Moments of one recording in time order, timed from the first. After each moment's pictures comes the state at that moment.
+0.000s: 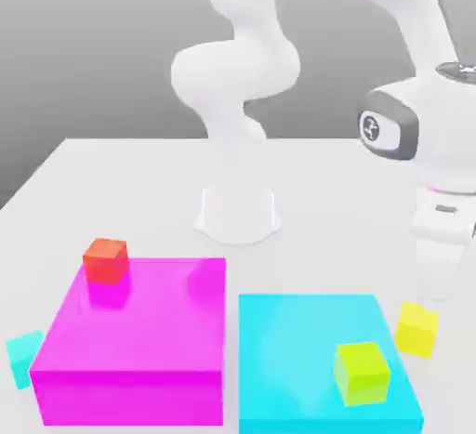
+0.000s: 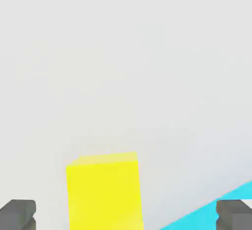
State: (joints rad) arm 0.62 0.15 0.04 -2.62 0.00 2.78 0.29
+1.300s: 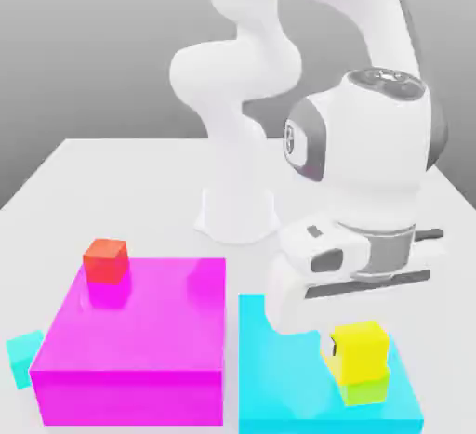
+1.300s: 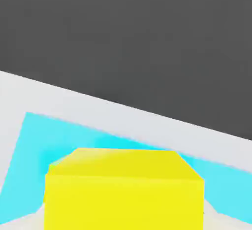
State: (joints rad) arm 0.45 0.16 -0.30 -2.44 0.03 2.67 0.91
